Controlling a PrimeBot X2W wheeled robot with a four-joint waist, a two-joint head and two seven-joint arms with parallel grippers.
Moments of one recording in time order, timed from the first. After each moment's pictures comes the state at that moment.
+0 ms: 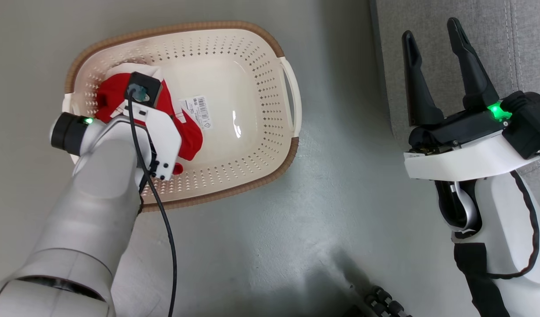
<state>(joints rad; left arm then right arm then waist) -1.03 0.06 -0.40 1.29 -0.13 -0.05 0.07 -0.56 -0.08 0.20 0.10 0.27 0.13 -0.26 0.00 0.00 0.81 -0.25</state>
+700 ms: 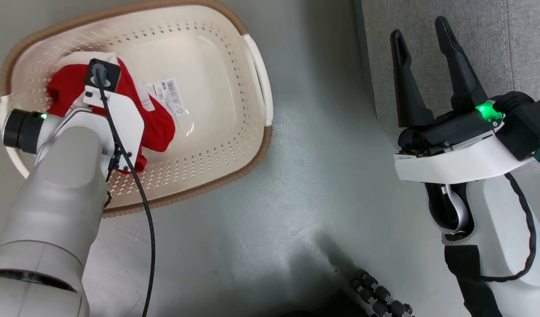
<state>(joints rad) -1.09 0.14 -0.42 1.29 -0.13 0.02 0.29 -0.57 -0.06 0.23 0.08 0.30 0.13 -0.26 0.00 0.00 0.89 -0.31</state>
